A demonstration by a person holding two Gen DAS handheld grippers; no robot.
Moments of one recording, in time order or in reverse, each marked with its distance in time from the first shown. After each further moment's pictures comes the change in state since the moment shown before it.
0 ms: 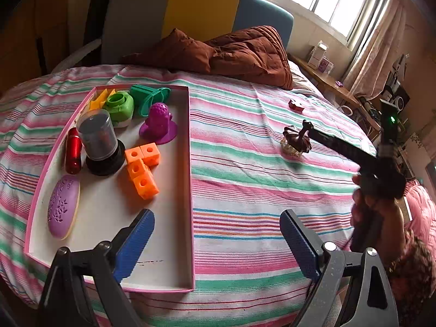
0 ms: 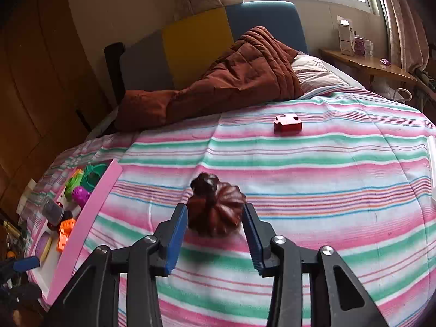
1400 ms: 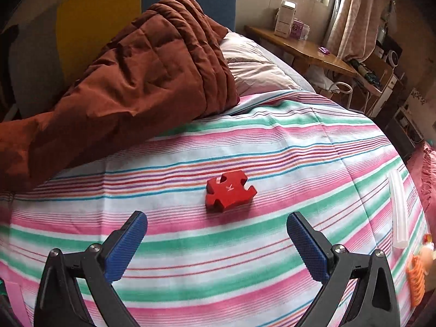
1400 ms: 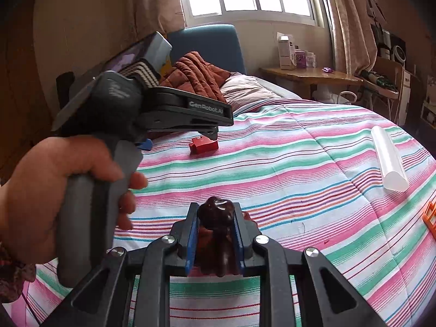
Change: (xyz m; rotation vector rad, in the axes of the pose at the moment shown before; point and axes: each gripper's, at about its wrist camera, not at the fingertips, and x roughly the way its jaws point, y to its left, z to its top) left arm 0.284 -0.236 0.220 0.242 0.084 -0.007; right arm -0.019 -0.067 -0.014 0.110 -0.157 -0.265
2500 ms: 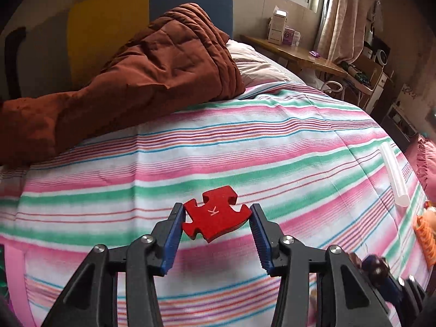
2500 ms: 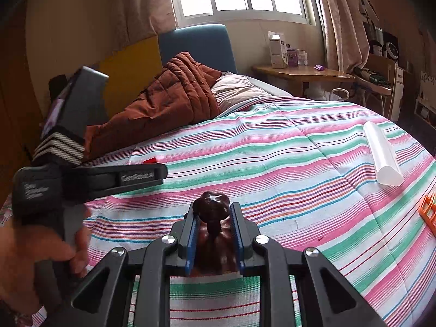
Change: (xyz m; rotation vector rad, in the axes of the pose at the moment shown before) left arm -0.051 0.039 -0.081 0.041 -0.092 -0.015; right arm 0.004 -0.002 0.000 0.009 0.003 -0.041
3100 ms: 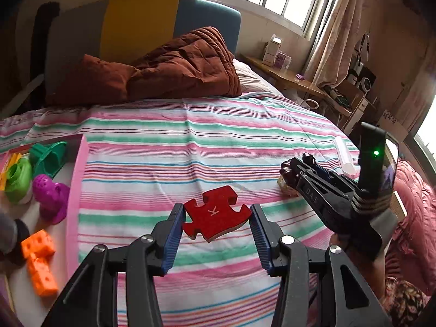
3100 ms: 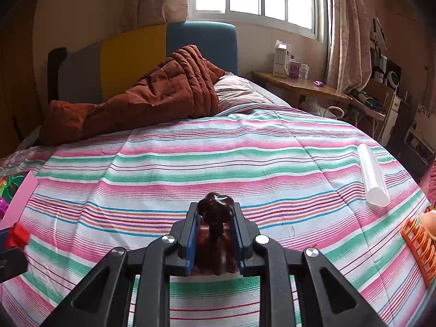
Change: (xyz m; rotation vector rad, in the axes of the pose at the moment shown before) left arm -0.155 0.057 -0.122 -0.116 -0.082 -0.114; right arm 0.005 0.027 -0.002 -0.137 0.011 -0.111
